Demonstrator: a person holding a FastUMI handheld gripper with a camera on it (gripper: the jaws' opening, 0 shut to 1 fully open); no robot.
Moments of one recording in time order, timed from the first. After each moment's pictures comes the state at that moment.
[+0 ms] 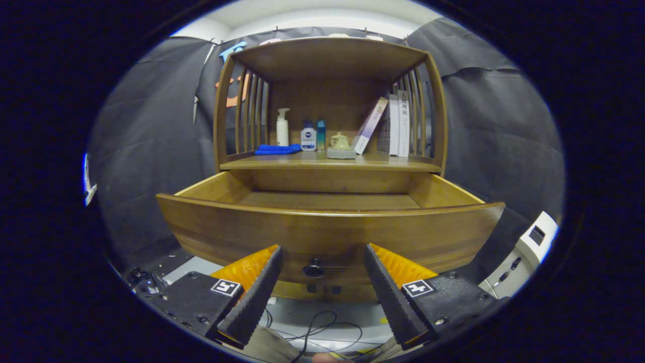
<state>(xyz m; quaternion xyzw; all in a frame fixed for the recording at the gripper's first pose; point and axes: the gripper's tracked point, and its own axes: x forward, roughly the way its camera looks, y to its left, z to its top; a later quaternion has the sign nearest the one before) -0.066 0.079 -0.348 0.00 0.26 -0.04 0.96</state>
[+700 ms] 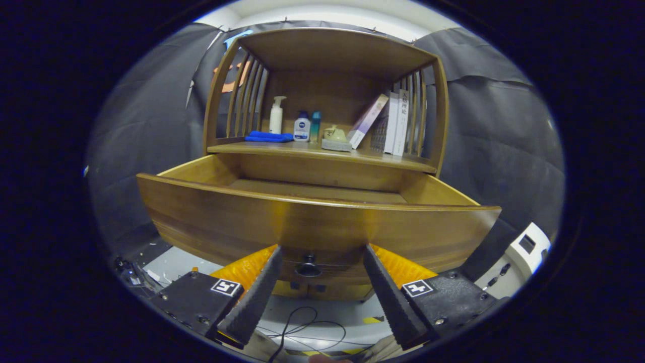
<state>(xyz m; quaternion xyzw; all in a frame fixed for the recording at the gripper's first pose) -0.057 0.074 -0.360 -0.04 0.27 -0.08 0.96</state>
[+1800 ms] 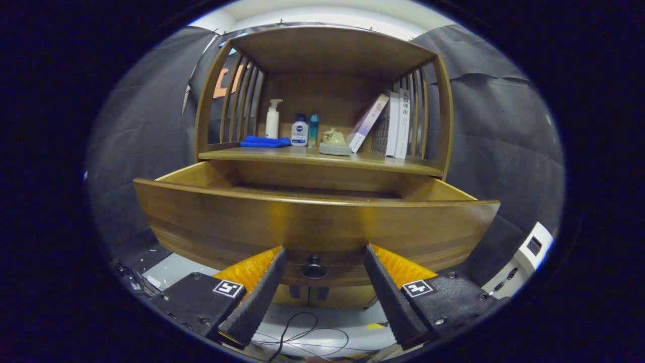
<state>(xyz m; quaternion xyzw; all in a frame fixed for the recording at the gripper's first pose) -0.019 0.067 -0.364 -0.03 0.26 -0.07 0.96</state>
